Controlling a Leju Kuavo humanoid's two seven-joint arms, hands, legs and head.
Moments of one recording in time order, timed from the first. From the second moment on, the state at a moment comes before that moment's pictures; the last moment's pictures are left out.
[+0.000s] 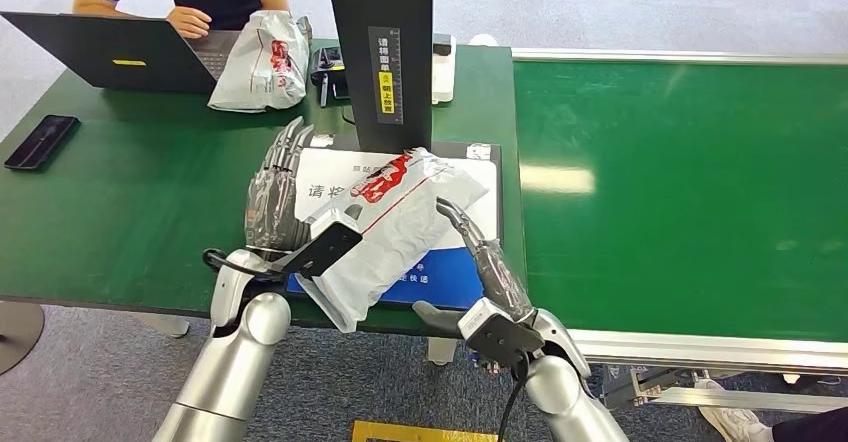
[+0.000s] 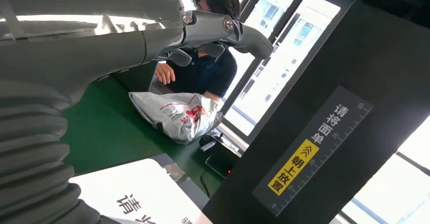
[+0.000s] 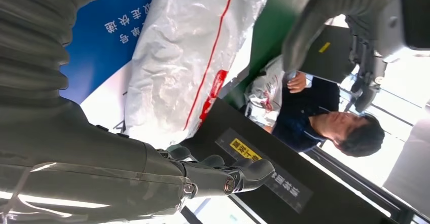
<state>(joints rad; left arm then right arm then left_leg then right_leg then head) -0.33 -0.17 -0.12 -1.14 -1.09 0.31 -0.32 -0.25 0.02 0.42 -1.47 0.45 -0.10 -0.44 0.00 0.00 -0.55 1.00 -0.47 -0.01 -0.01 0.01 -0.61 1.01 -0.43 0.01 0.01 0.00</state>
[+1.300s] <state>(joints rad) -0.35 -0.08 -0.27 -1.07 -1.15 0.08 -0.25 -0.04 0.06 0.26 -1.80 0.34 -0.49 -0.60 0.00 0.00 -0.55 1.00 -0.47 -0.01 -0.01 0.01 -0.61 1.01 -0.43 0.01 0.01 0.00</state>
